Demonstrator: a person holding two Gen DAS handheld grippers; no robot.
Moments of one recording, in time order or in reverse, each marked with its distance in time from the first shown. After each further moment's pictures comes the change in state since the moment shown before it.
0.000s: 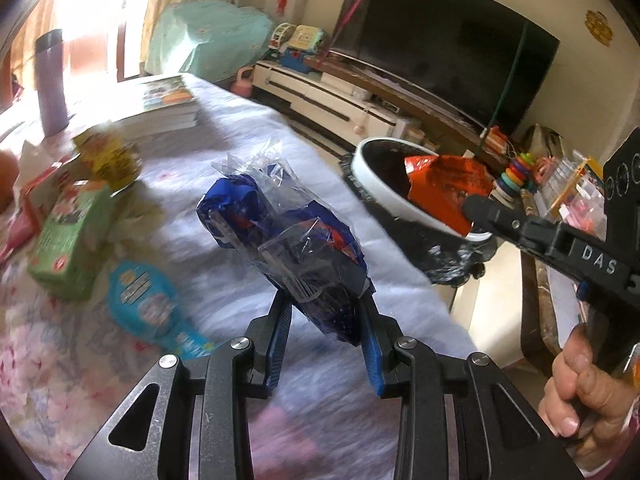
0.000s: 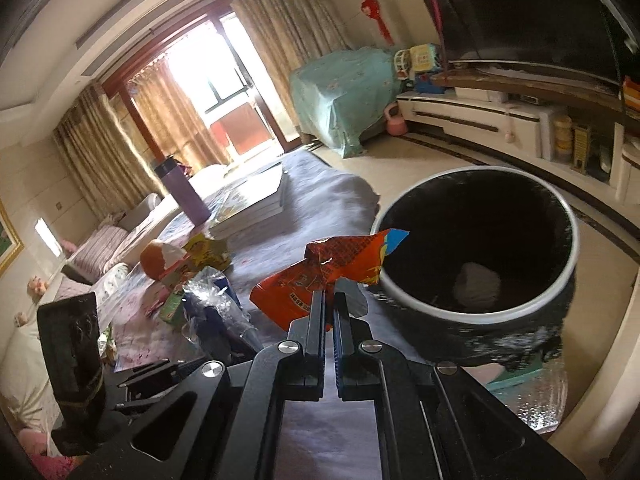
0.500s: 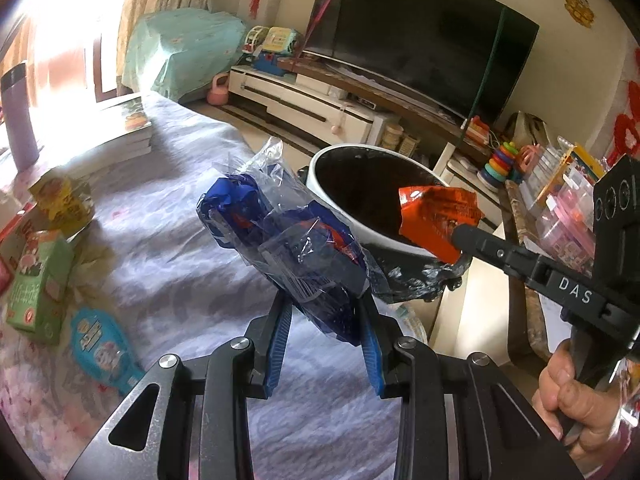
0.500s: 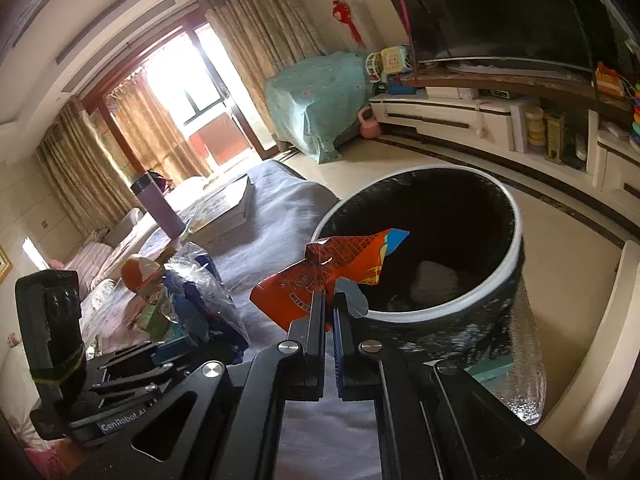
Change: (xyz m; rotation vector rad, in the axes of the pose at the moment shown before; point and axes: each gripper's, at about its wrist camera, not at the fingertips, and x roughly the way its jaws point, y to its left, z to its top) left arm 0.019 -0.033 0.021 0.059 0.004 -0.029; right arm -0.016 -0.040 -0.002 0.057 -0.020 -0.058
